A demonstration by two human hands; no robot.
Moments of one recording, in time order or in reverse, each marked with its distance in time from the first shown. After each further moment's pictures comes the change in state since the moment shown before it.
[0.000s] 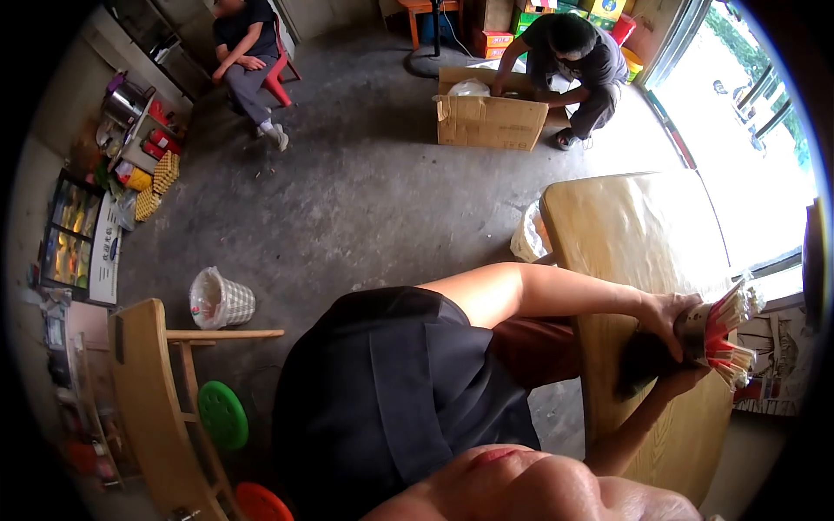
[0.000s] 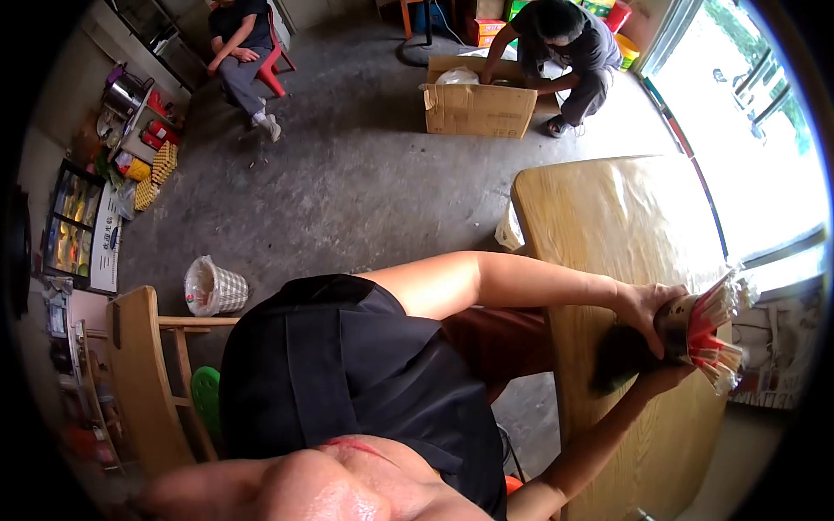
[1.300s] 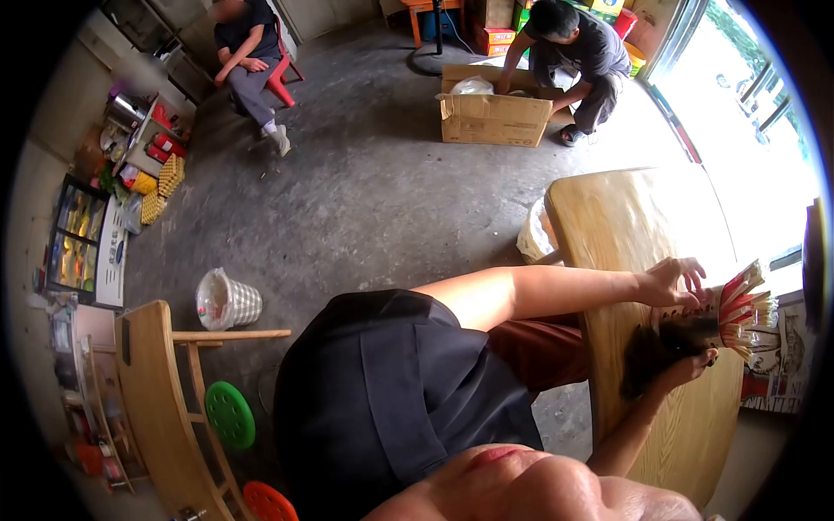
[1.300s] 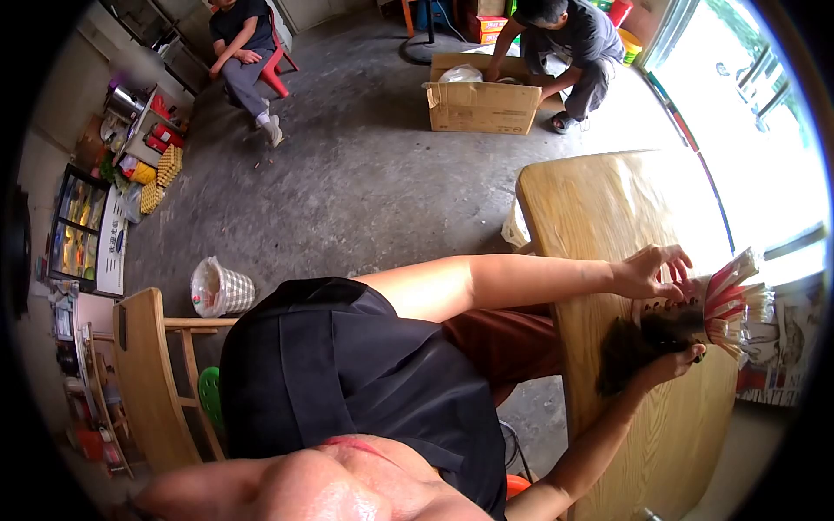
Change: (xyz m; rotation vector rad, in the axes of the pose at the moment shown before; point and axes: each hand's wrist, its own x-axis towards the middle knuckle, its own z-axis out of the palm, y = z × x) left_hand -0.015 0.012 -0.024 0.043 0.315 -0.002; right_hand -0.005 0.018 -0.001 -0.436 0.073 -0.155
